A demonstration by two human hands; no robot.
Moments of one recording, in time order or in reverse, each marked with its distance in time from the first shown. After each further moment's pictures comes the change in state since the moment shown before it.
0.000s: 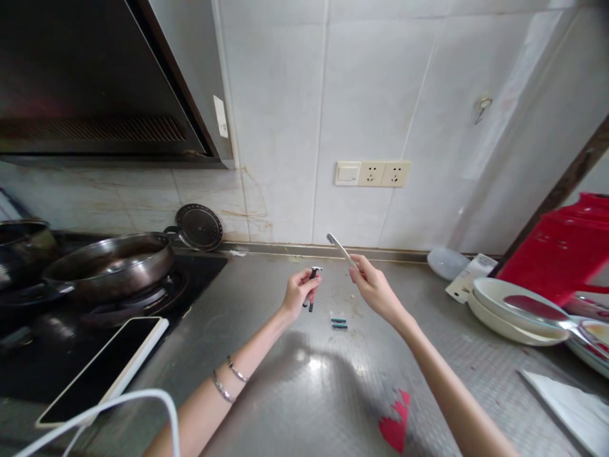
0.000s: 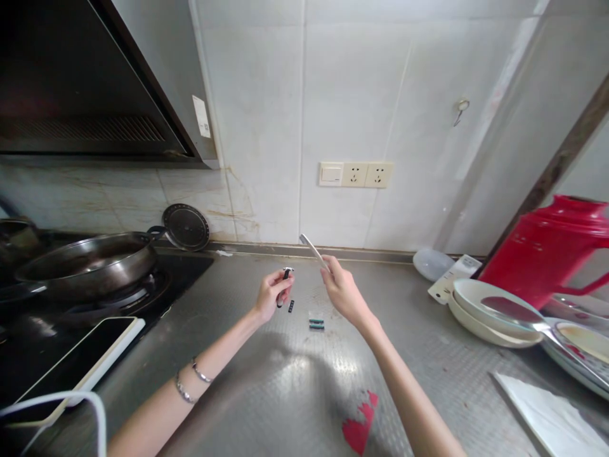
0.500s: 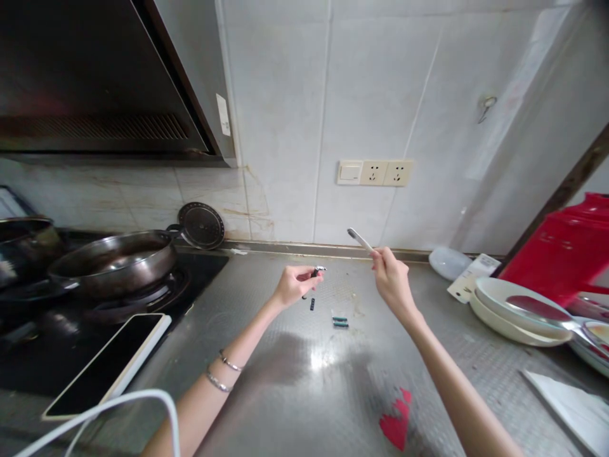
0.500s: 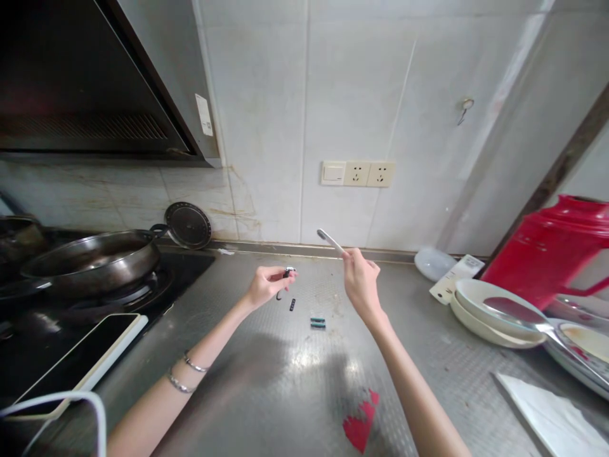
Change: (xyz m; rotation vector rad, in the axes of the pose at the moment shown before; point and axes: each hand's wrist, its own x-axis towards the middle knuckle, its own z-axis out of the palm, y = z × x) left_hand 0.002 0.027 -0.019 0.430 -0.122 0.181; right_hand 0.005 0.013 -0.012 -0.222 0.377 0.041
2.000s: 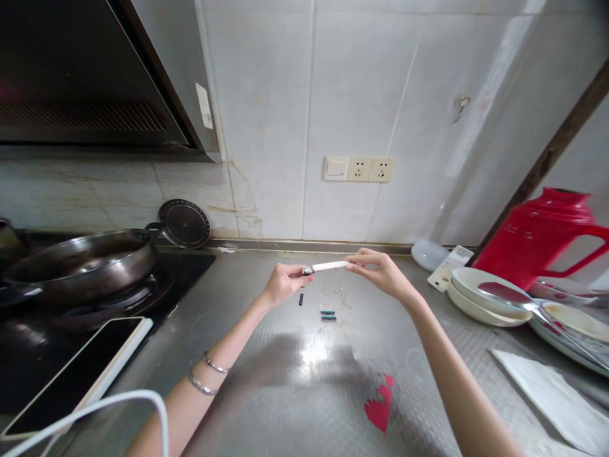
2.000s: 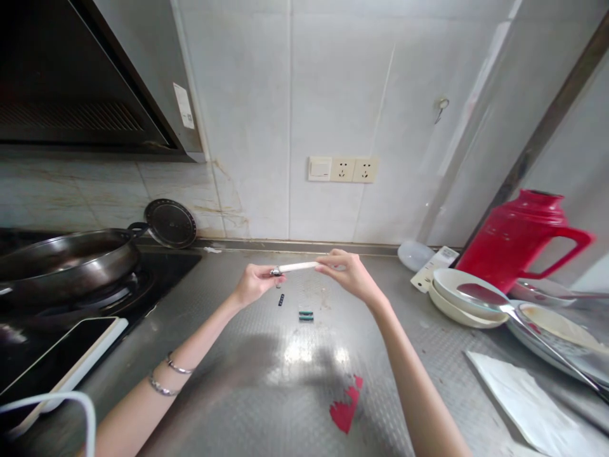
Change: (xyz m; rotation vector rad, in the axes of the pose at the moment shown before) left_hand 0.001 0.004 0.007 0.031 -0.031 0.056; right_hand 0.010 0.001 -0.033 0.176 -0.472 -0.206
